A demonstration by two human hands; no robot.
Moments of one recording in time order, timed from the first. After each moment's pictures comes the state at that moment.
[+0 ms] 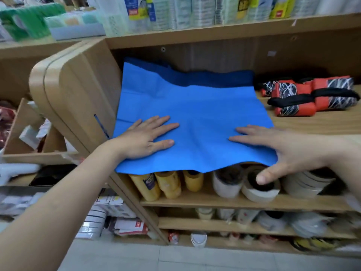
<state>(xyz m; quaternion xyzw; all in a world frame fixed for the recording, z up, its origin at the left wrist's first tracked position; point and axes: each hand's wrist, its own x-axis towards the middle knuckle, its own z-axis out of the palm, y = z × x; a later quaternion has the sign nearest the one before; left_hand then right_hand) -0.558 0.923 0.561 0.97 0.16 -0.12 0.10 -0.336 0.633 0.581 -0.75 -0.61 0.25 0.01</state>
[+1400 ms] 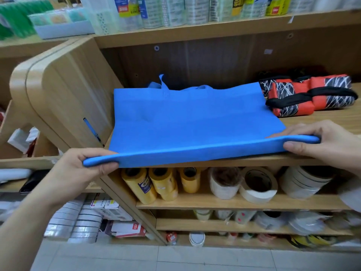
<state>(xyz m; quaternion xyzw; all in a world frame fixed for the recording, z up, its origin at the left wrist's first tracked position) -0.661 0.901 0.565 0.83 0.27 0.21 0.44 -0.302 0.587 0.564 -0.76 -0.48 0.18 0.40</state>
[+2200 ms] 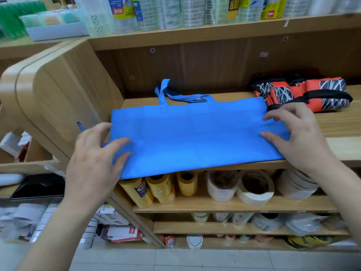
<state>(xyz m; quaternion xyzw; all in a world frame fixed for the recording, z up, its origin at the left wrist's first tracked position) -0.620 0.881 0.554 0.93 0.29 0.22 -0.04 -0.318 0.626 0.543 -0.85 -0.42 -0.13 0.29</state>
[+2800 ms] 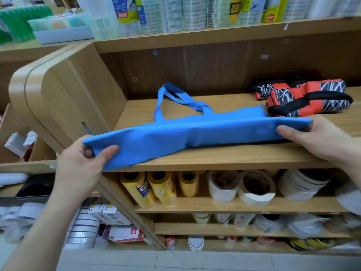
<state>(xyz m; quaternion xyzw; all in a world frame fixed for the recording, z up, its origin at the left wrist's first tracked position) -0.630 0.880 0.562 0.77 0.38 0.39 0.33 -0.296 0.605 0.563 -0.80 -0.37 0.13 0.44</state>
